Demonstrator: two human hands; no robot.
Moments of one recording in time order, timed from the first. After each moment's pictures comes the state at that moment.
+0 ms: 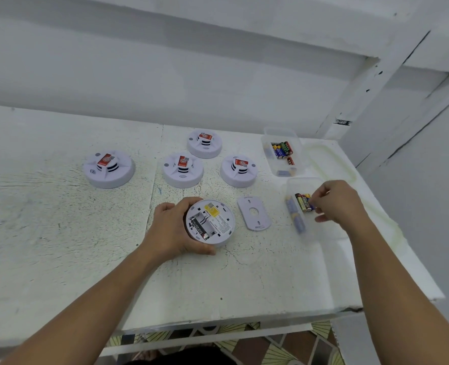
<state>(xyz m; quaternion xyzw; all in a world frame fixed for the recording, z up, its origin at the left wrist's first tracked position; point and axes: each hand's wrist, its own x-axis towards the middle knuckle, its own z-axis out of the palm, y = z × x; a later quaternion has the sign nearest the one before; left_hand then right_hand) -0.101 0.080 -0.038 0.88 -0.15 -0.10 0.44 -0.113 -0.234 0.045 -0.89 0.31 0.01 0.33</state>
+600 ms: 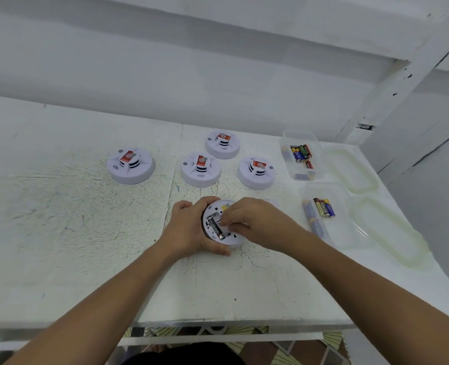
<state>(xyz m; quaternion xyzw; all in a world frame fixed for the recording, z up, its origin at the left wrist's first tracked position) -0.100 0.080 -0.036 0.88 -0.19 -0.10 0.43 -0.108 -0.100 0.020 -0.94 -0.29 0.10 0.17</state>
